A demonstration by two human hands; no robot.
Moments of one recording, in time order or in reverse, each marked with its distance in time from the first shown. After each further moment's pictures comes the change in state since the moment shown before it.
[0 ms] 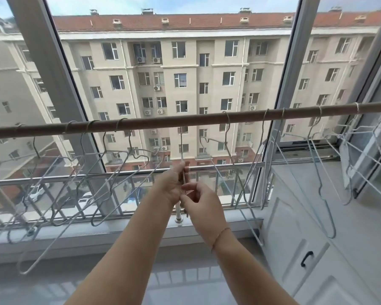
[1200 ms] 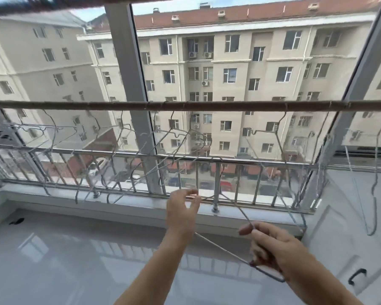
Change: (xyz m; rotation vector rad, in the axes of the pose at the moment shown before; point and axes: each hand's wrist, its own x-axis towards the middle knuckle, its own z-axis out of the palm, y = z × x) left_hand -0.112 -0.071 -0.113 0.841 0.477 0.647; right_hand -0.103 0.016 -0.058 0.319 -0.472 0.392
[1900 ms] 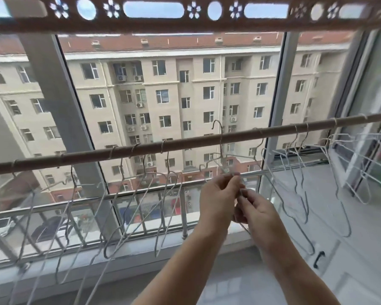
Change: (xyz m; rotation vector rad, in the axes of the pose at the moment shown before) left_hand 0.056 0.121 0.026 -0.653 -0.601 -0.034; right_hand 0.074 -0.074 0.061 -0.127 0.627 -0.485
